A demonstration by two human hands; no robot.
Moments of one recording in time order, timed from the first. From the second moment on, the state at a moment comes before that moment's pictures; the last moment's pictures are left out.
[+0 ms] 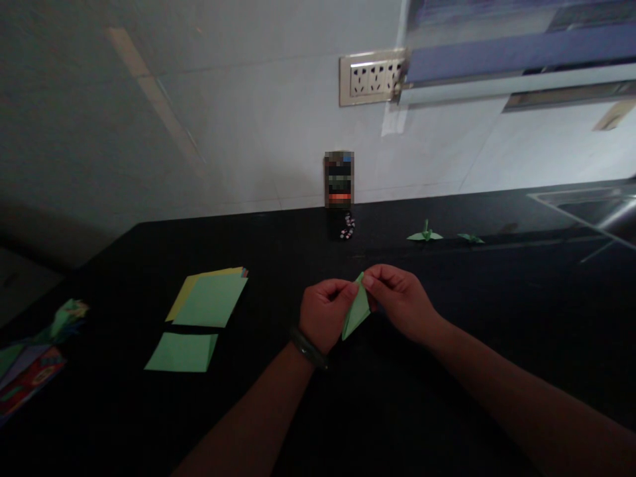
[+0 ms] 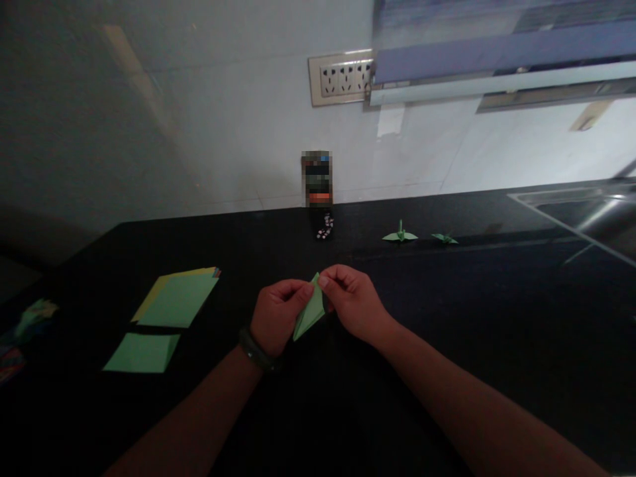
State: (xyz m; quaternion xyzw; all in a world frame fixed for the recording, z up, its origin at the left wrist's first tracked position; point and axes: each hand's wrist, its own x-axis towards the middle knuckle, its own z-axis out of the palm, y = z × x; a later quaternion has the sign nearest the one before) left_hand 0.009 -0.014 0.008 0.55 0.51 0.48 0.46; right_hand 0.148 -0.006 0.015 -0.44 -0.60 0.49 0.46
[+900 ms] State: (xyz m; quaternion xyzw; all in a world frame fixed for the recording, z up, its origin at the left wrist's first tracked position) left_hand 0.008 -0.013 0.006 0.60 0.51 0.46 0.41; right_hand 0.150 -0.005 0.016 -0.45 -0.61 0.47 0.46
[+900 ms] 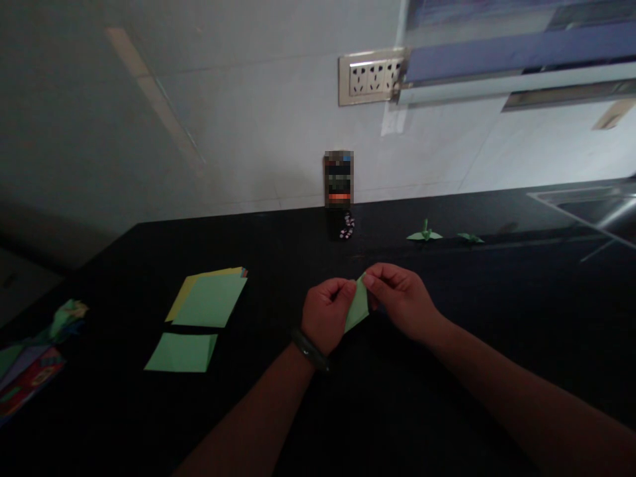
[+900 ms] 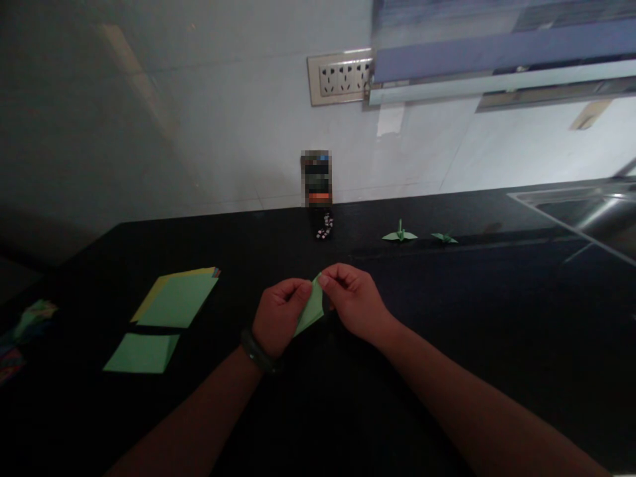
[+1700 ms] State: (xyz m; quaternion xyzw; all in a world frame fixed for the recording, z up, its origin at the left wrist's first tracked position) left_hand 0.010 -0.013 0.007 0.59 0.53 0.47 0.39; right_hand 0.150 -0.006 0.017 -0.48 -0.63 0.44 0.41
